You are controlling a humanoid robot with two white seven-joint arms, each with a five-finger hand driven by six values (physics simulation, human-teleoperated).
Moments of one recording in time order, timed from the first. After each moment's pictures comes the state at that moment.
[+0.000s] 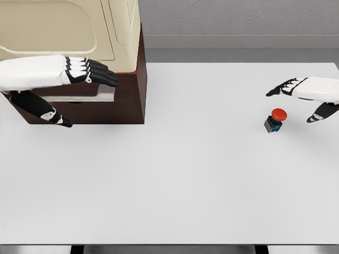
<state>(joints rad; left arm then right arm) -0.91 1.15 -0.82 -1.77 0.41 -0.61 -0.61 -0.72 -1.01 0.68 -1.30 0.19 -0.61 0.61</state>
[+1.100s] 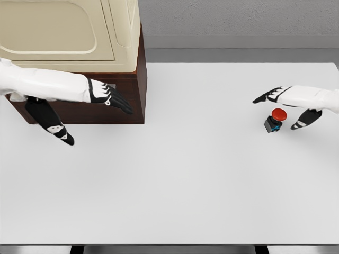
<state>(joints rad) -1.70 1.14 -1.75 -1.77 0.61 -0.61 -0.61 -0.70 -0.92 0.69 -1.25 0.19 -0.61 0.61</state>
